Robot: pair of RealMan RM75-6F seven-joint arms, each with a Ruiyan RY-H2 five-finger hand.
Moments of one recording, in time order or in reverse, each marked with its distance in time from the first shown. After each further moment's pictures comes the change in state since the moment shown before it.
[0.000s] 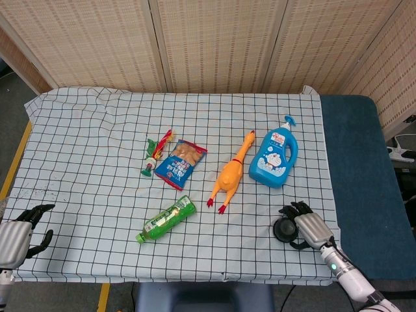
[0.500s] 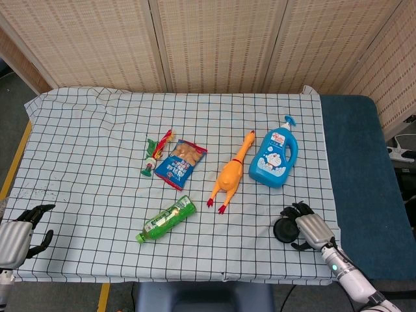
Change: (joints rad) left arm 0.000 0.000 0.000 -0.001 -0.001 -0.003 -0.002; right arm 0.007 0.006 -0.010 -0.009 0.028 -0.014 -0.021
